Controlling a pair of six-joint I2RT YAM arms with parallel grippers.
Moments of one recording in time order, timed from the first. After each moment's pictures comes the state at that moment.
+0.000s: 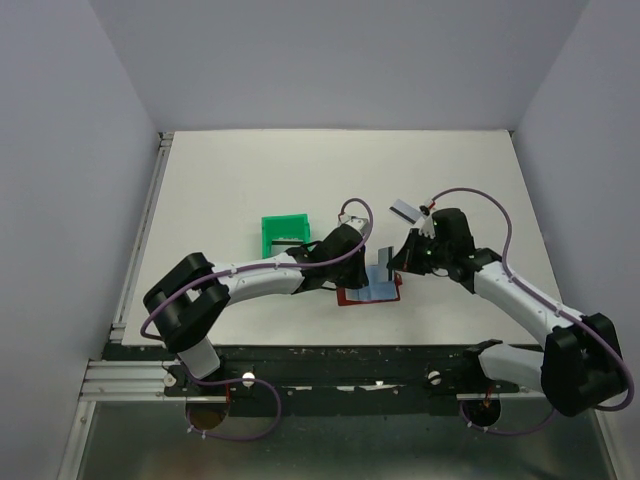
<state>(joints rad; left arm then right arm) -0.96 1.65 0.97 -0.07 0.06 -0.71 0.36 1.20 0.64 -0.22 -0.35 0.56</state>
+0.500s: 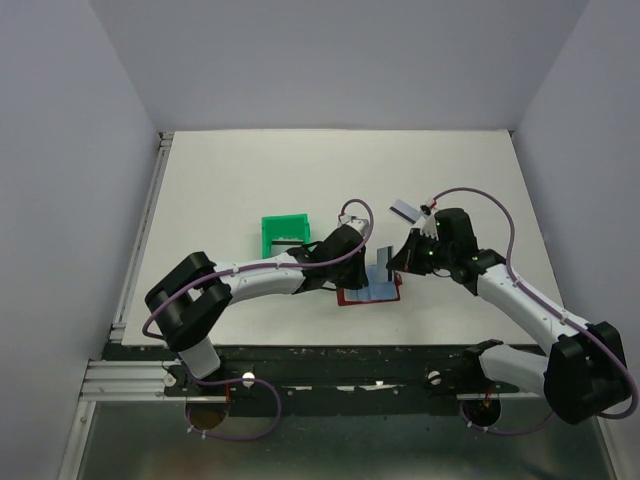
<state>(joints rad) -0.96 1.66 0.97 -0.07 0.06 -0.72 0.36 1.14 0.65 -0.26 -0.37 0.55</state>
